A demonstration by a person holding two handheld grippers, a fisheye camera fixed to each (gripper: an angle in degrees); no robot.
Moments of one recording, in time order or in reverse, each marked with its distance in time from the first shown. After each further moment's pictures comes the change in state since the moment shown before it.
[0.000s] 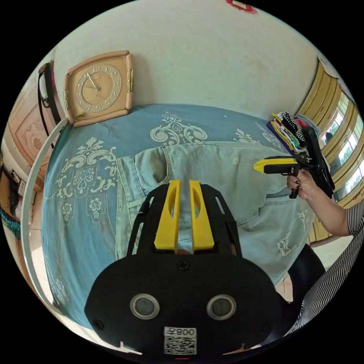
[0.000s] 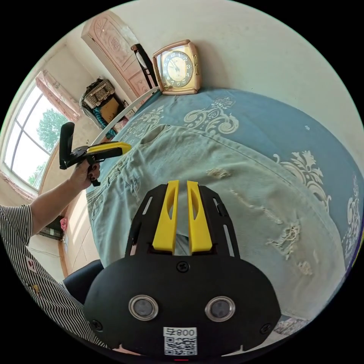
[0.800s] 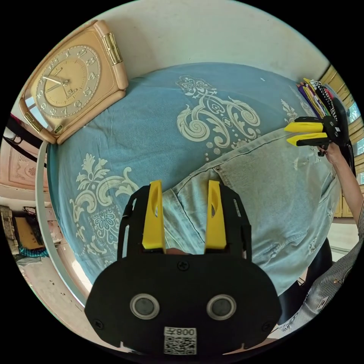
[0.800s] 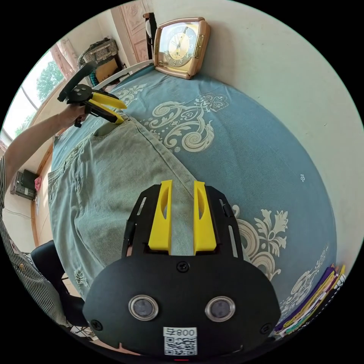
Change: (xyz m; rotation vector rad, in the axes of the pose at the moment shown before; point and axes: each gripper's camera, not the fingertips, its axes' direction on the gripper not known) left arm -0.040 -0.155 0.034 -0.389 -0.107 0.129; right arm -0.018 -0.108 0.041 -0.191 0.175 -0.270
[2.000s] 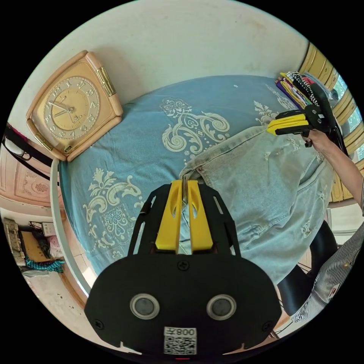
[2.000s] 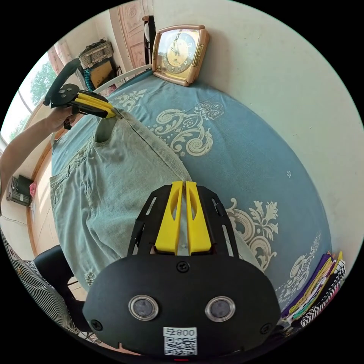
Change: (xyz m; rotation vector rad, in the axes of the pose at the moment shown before) left arm 0.058 0.087 -0.010 0.118 -0.029 0.101; right arm -0.093 0.065 0.008 0.038 0.054 0.043
